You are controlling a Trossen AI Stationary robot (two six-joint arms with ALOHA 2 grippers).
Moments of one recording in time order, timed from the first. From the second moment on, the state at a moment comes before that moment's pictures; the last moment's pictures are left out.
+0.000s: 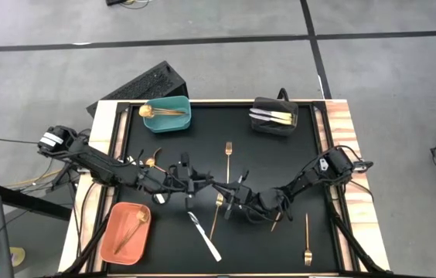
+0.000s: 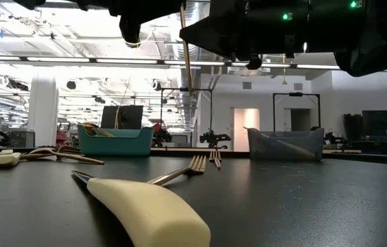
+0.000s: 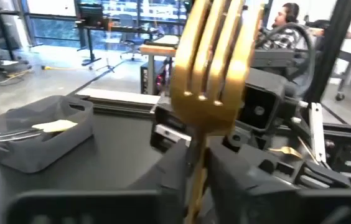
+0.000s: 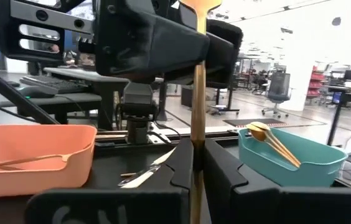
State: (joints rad) left arm -0.32 1.38 0.68 0.60 -0.46 -0.12; right arm 0.41 2.02 0.85 1.42 0.79 -0.22
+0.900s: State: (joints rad) left arm -0.50 0.75 0.71 -0.66 -0.23 -1.02; right arm 0.40 2.00 0.85 1.32 0.95 -0.09
